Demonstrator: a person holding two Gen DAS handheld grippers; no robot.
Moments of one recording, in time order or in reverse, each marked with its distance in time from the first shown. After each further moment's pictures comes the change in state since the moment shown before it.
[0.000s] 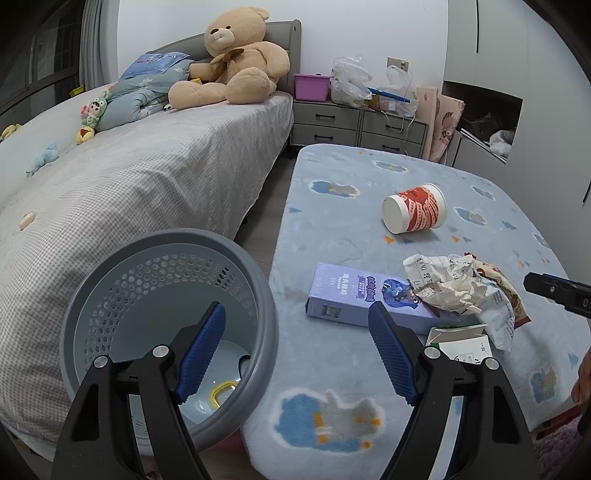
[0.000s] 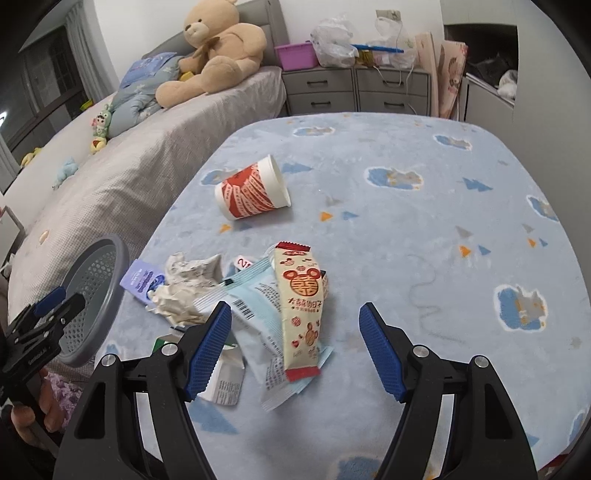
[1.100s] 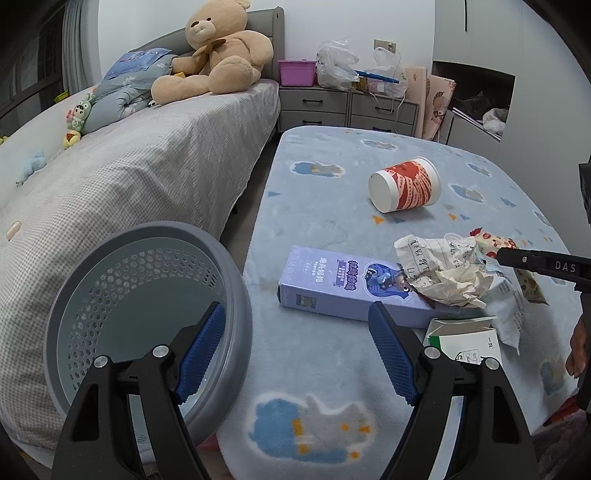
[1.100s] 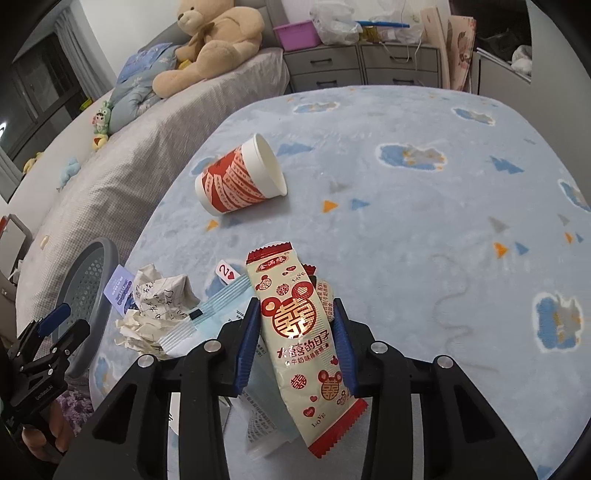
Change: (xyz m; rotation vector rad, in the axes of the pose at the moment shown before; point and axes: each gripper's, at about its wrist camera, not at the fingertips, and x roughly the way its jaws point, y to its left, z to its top) left arm 0.026 -0.021 -0.003 0.054 0.047 -0.012; right arm 0.042 -0.016 0.013 0.028 0.061 0.053
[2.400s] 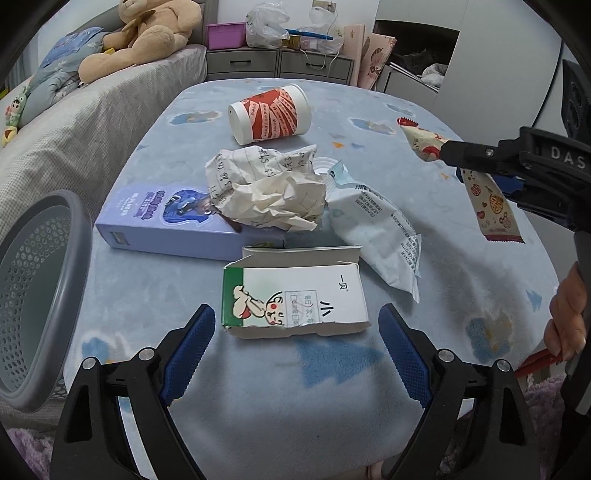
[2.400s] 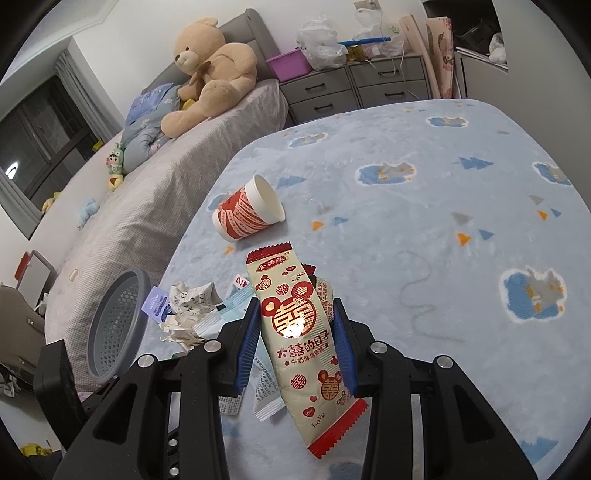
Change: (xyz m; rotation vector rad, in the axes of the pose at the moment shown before) left arm 0.012 -0.114 -0.036 0.086 0.165 -0.217; right arm -0.055 -0.027 -0.014 0.097 -0.100 0.101
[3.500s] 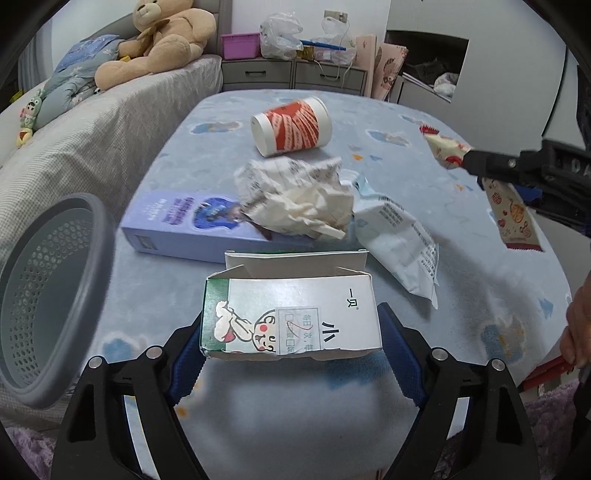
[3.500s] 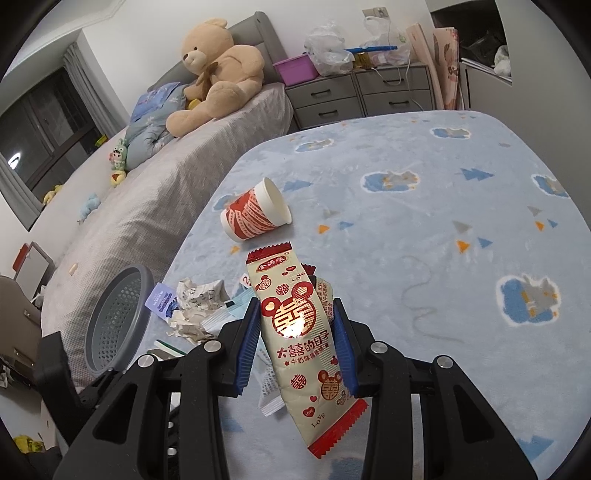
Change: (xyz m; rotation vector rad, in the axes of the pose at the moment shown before) left arm -0.014 0.015 -0.002 -0.024 -0.062 0.060; right arm -0.007 0.012 -0.004 -0.041 -0.020 -0.010
